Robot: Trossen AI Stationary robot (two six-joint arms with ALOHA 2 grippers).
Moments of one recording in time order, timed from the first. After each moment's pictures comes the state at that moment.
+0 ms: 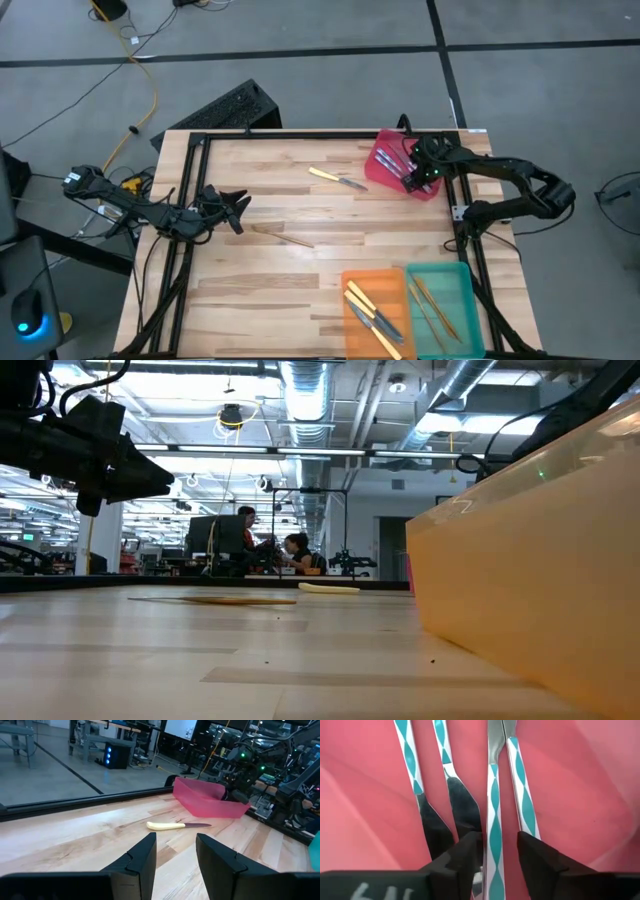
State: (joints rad) left arm -0.35 0.51 0.03 0.27 -1.01 -0.49; right arm -0.88 1.27 0.54 -0.49 0.11 0.16
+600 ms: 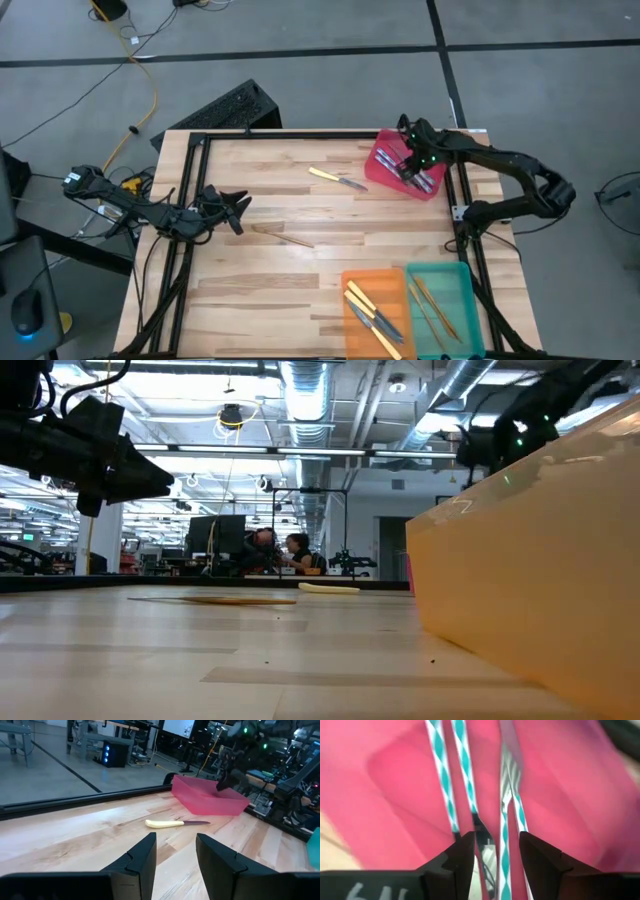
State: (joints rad) left arm -0.35 0.51 0.03 0.26 -1.00 -0.49; right arm -0.83 1.27 0.76 -0.67 0.10 0.19
